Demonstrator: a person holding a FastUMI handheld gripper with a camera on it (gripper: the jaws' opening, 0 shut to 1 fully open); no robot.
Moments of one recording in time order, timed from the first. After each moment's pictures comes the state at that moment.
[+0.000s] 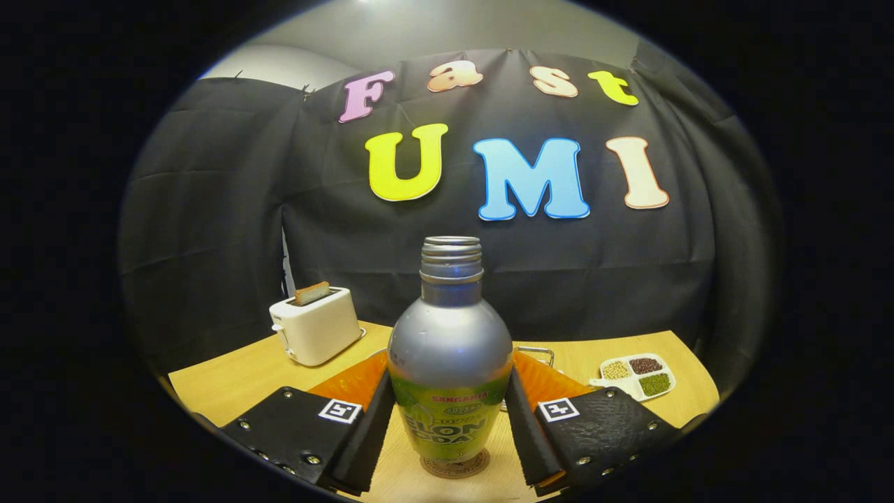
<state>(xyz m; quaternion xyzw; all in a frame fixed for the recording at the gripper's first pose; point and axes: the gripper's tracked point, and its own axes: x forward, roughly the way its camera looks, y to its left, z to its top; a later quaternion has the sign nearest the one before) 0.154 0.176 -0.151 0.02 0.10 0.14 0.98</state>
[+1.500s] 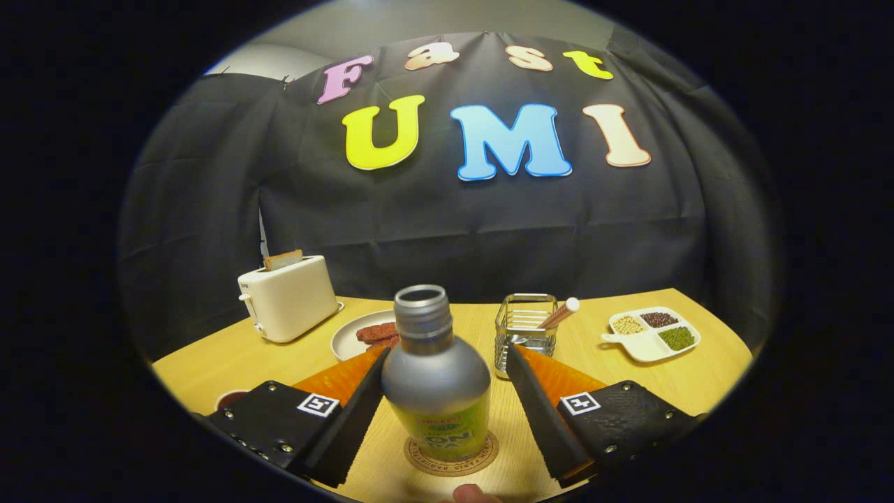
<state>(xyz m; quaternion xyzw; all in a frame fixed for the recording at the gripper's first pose) 0.162 0.174 -0.208 0.03 0.11 0.11 0.99</state>
